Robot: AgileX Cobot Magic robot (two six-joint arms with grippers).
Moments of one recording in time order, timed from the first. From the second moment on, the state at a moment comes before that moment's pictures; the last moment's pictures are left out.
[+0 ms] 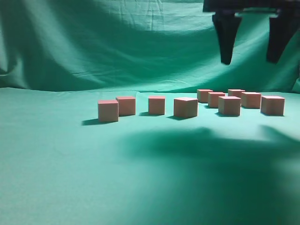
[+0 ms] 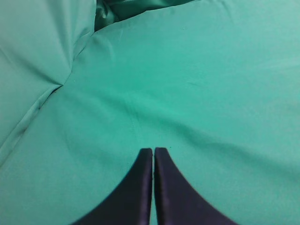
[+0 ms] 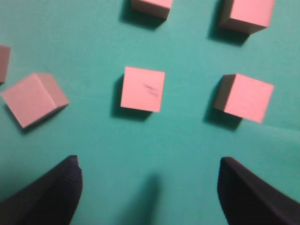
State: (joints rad) left arm 0.07 -0.02 0.02 0.41 0.37 -0.08; right arm 0.37 1.84 -1.44 -0.05 1.03 0.18
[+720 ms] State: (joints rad) left arm 0.07 -0.02 0.02 0.41 0.37 -0.08; right arm 0.37 2.01 -1.44 -0.03 0.76 0.18
